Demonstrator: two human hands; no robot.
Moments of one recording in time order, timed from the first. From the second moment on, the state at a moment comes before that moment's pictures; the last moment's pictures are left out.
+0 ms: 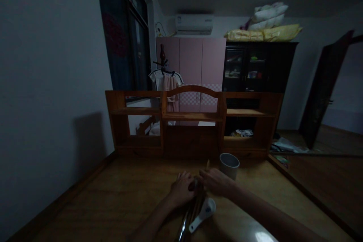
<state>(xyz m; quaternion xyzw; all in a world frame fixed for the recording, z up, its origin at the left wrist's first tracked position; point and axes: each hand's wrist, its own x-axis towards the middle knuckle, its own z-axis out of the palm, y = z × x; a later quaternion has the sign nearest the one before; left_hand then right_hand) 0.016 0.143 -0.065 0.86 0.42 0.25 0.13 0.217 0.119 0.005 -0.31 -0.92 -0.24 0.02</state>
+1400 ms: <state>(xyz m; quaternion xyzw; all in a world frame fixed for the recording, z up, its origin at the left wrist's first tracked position) 0.103 0.093 -0.017 0.80 0.18 0.28 0.50 0.280 0.029 0.072 -0.45 -0.71 0.22 0.49</state>
